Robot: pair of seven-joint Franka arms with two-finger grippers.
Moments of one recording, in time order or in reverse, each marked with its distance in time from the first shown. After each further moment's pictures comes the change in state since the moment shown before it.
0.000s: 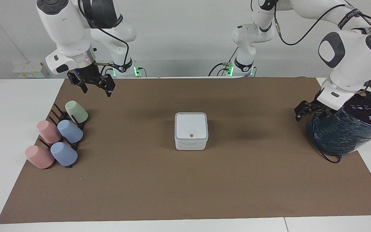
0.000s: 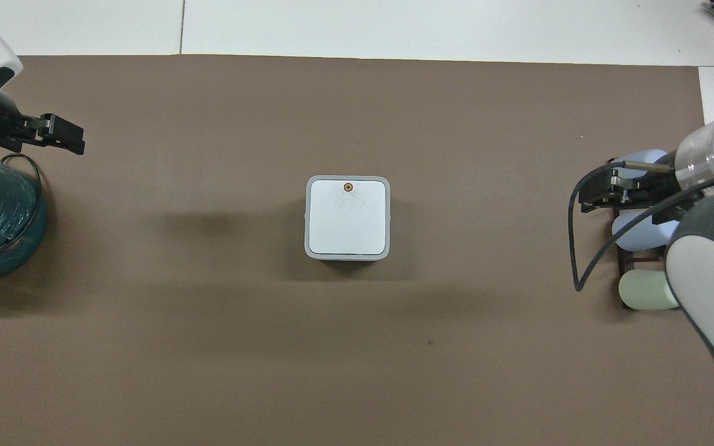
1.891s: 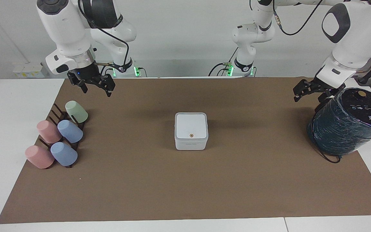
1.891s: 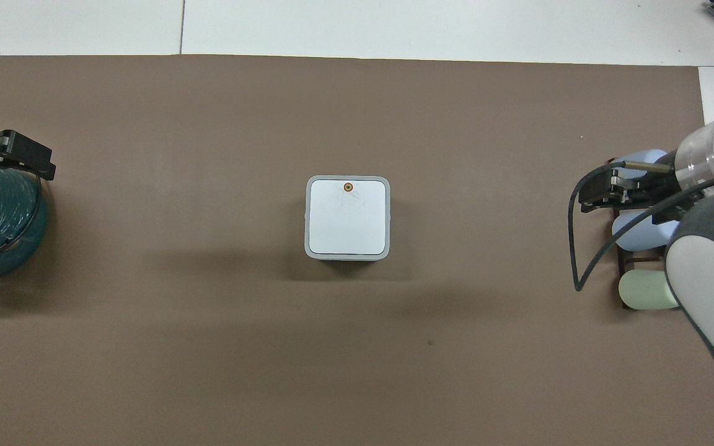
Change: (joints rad) left arm -0.007 -0.067 -0.025 0.057 0.000 -0.175 0.003; right arm 0.000 0.000 0.000 0.000 0.000 0.000 0.000
